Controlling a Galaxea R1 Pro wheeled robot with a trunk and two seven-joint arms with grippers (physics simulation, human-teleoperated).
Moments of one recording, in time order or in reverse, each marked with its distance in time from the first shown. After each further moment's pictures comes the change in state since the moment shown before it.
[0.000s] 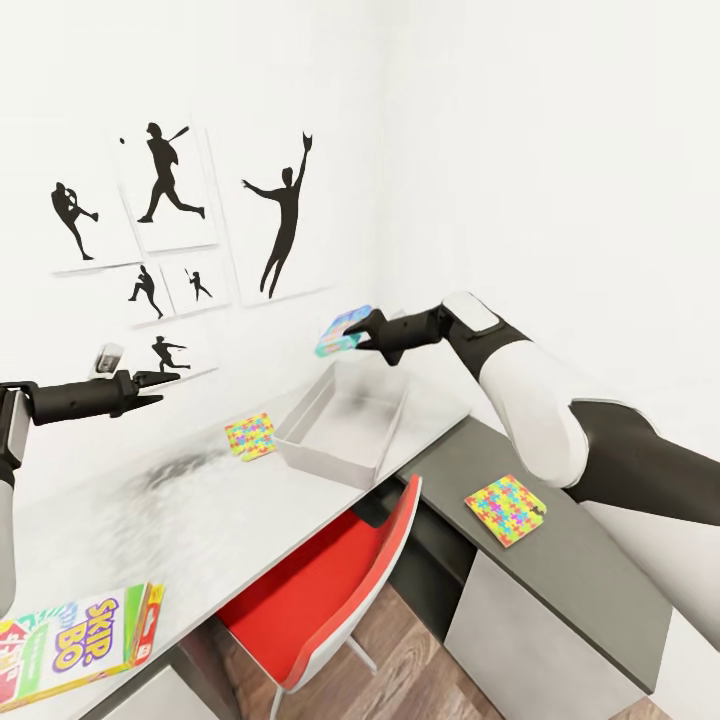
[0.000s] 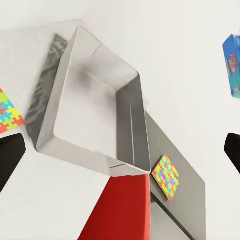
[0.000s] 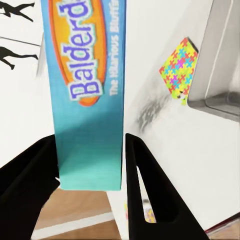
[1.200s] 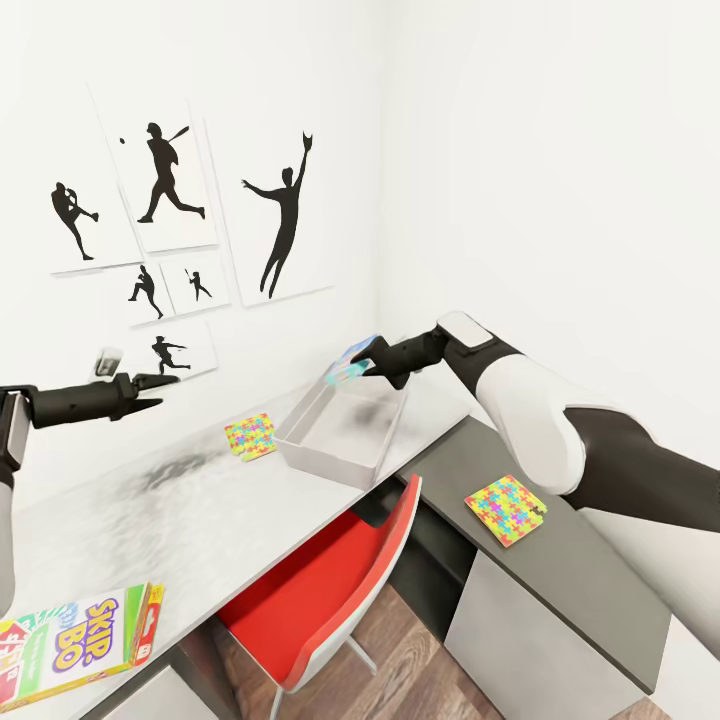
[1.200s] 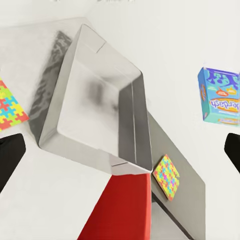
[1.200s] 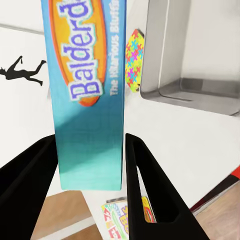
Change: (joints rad) left arm 0.003 0.002 0.010 0.018 -0.004 -0.002 0.008; right arm 0.025 0.000 0.002 0.074 -0.005 -0.061 -0.114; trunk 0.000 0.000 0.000
